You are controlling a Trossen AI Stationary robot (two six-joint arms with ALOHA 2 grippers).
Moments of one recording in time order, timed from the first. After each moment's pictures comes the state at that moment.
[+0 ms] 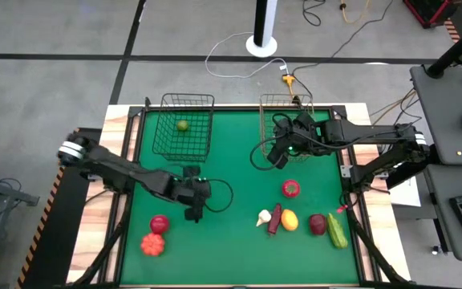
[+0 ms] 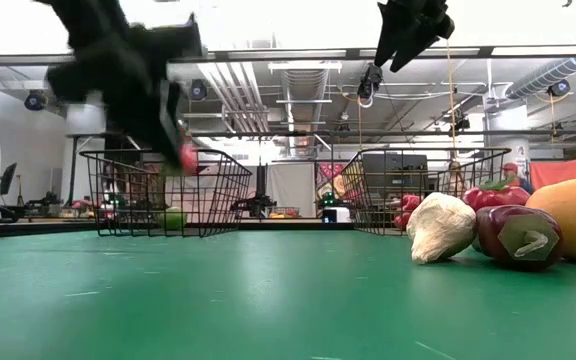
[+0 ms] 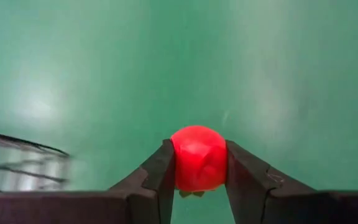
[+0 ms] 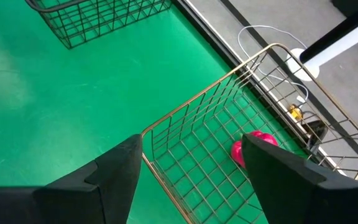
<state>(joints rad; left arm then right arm) -0.30 1.47 0.92 -0.53 -0.40 -0.22 -0.01 1.41 1.45 -1.07 0.52 0.45</state>
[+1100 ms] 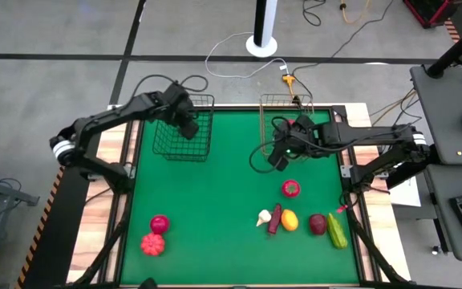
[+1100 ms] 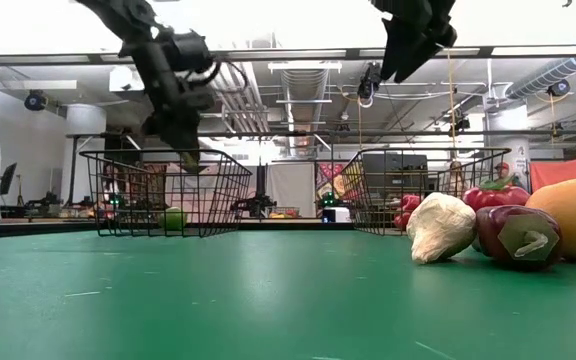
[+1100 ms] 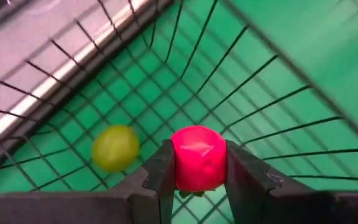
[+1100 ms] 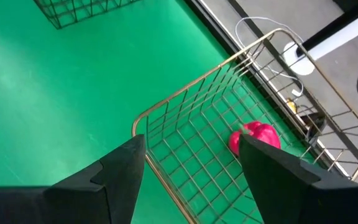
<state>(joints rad) 0.69 1.44 1.12 -0.75 -0.02 -0.09 -0.01 1.41 1.39 -1.06 0.52 0.45</state>
